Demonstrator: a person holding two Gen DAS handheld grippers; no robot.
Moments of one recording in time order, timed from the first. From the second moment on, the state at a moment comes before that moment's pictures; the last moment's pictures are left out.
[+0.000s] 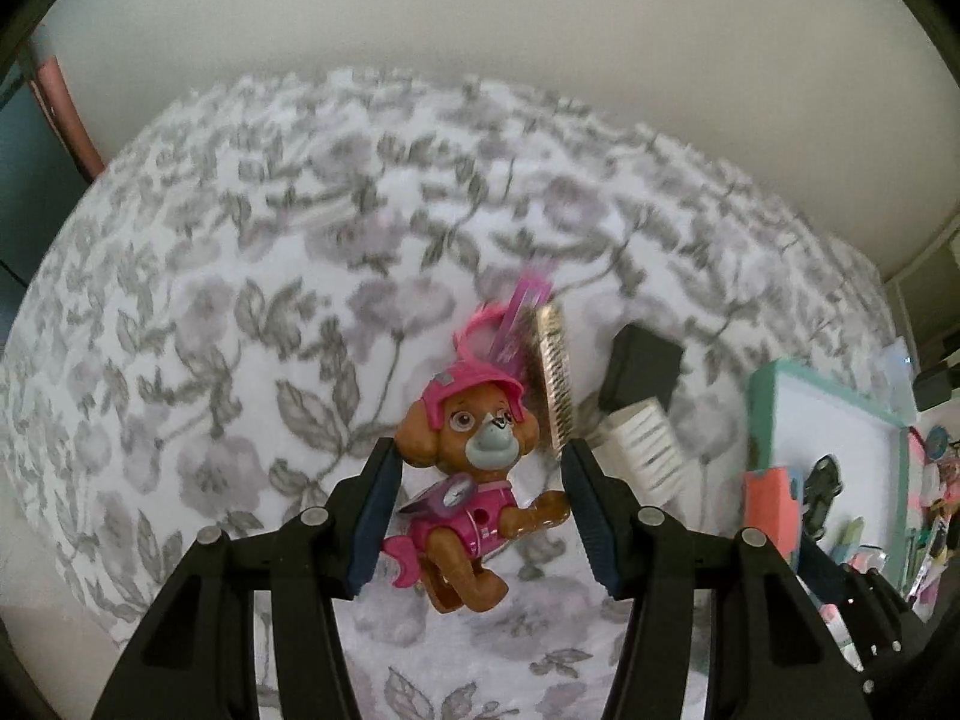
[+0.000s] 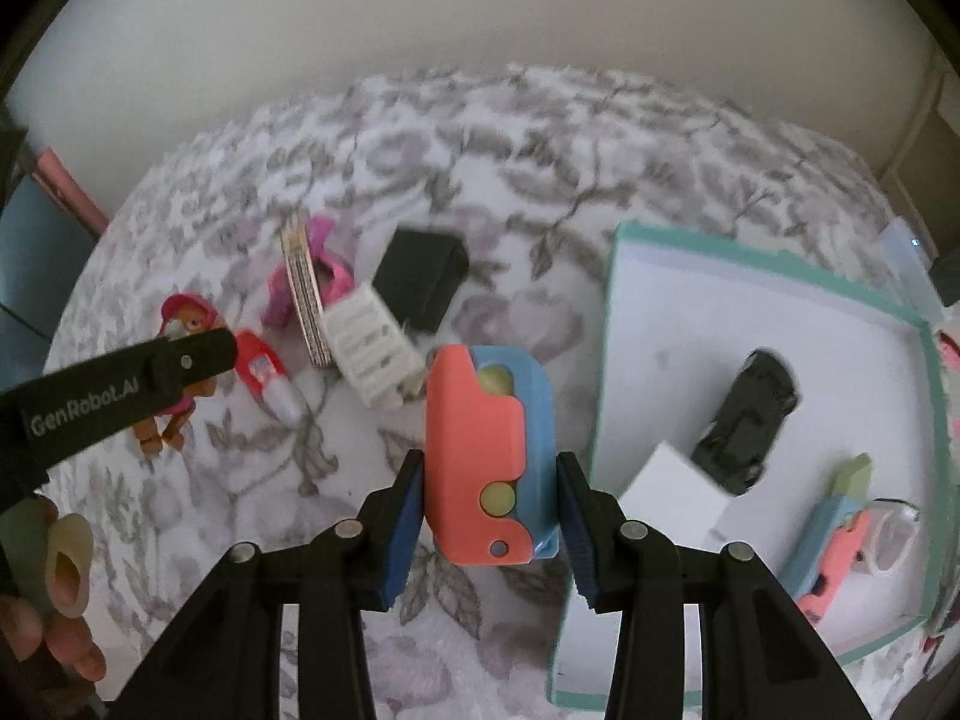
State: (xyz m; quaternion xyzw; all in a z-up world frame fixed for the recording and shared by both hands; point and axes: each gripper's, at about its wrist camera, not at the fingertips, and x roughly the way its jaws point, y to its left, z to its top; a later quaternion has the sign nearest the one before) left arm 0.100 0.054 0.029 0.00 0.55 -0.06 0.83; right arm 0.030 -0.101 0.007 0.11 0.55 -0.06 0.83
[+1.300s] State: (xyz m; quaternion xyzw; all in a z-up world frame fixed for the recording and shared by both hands) left arm 0.040 -0.119 0.049 0.08 0.53 -0.19 0.82; right arm -0.026 -0.255 0.033 0.20 0.51 -0.19 0.82
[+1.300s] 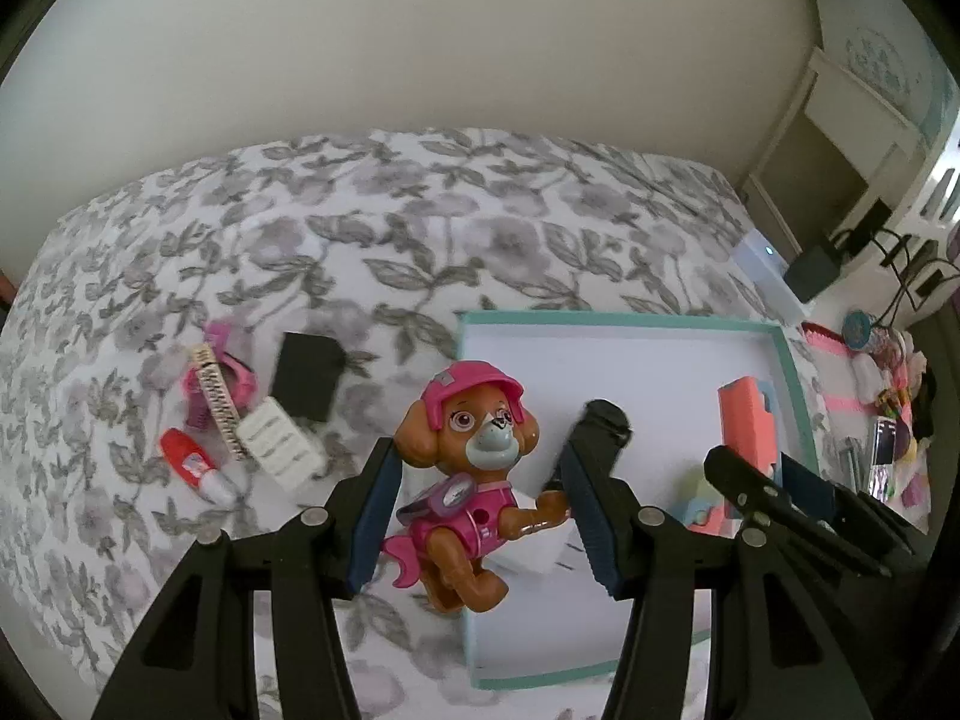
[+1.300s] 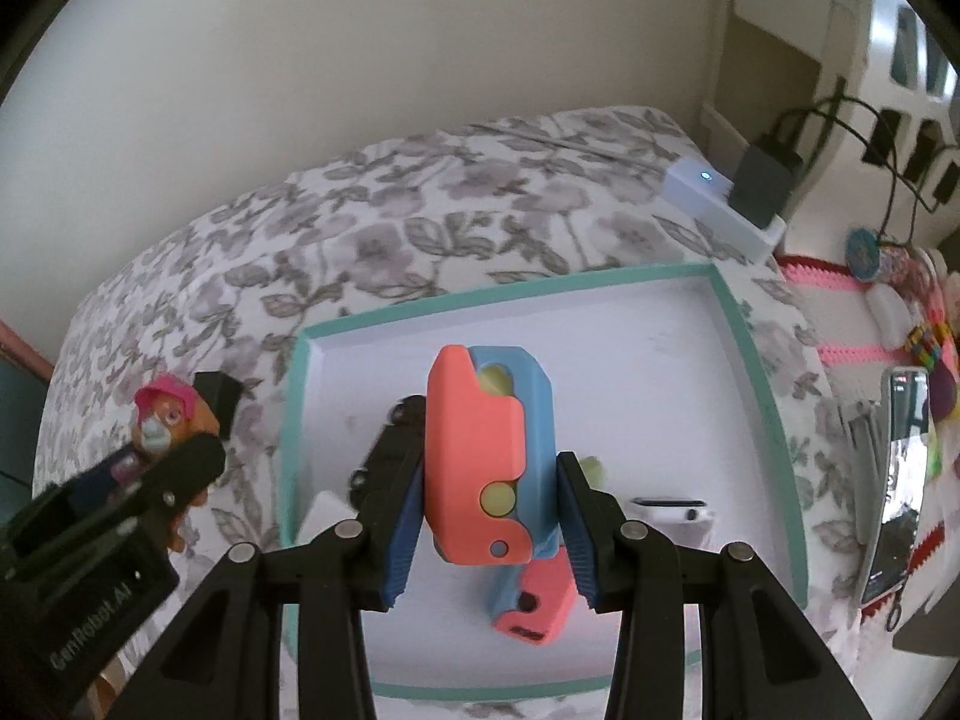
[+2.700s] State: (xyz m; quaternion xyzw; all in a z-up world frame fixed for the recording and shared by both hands) left arm 0.025 -0.183 -0.009 0.13 0.59 -0.25 0.76; right arm -0.050 -0.314 -0.016 0.23 0.53 -0.26 0.77
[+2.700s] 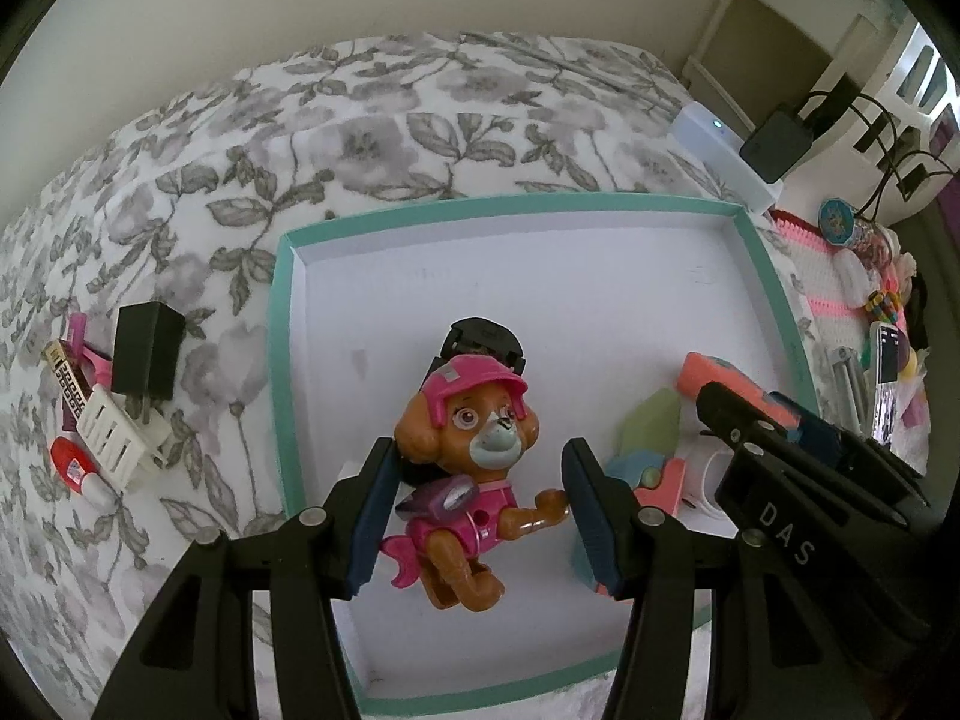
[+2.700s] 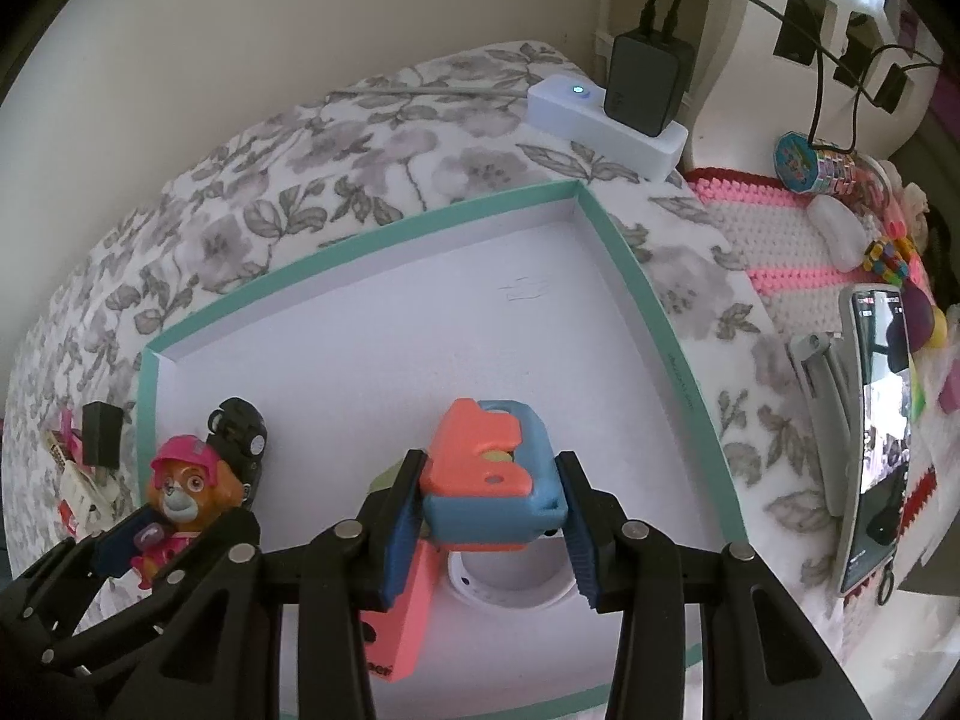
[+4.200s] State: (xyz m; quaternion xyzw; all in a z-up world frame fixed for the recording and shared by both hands) left arm 0.082 -0.072 0.019 0.07 0.55 -0.10 0.82; right arm -0.030 -0.272 0.008 0.14 0.53 -0.24 0.80
